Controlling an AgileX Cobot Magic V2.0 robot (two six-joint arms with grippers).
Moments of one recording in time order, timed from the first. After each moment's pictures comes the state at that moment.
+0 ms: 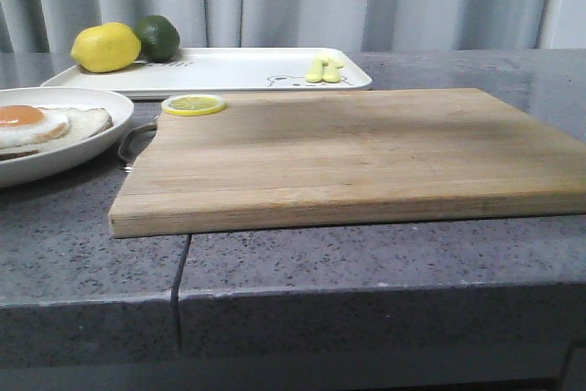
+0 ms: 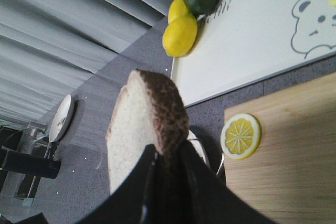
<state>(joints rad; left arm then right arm) -0.02 0.97 -1.05 -0.46 0.93 0.23 0.55 1.33 -1.02 1.21 0.16 -0.22</state>
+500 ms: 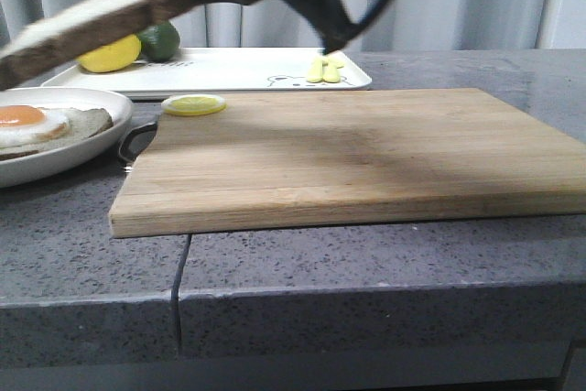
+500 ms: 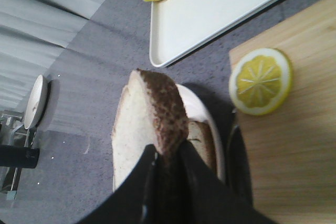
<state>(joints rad) -0.02 0.97 -1.05 -0.46 0.93 0.23 0.82 1.59 -1.12 1.34 -0.08 -0.22</state>
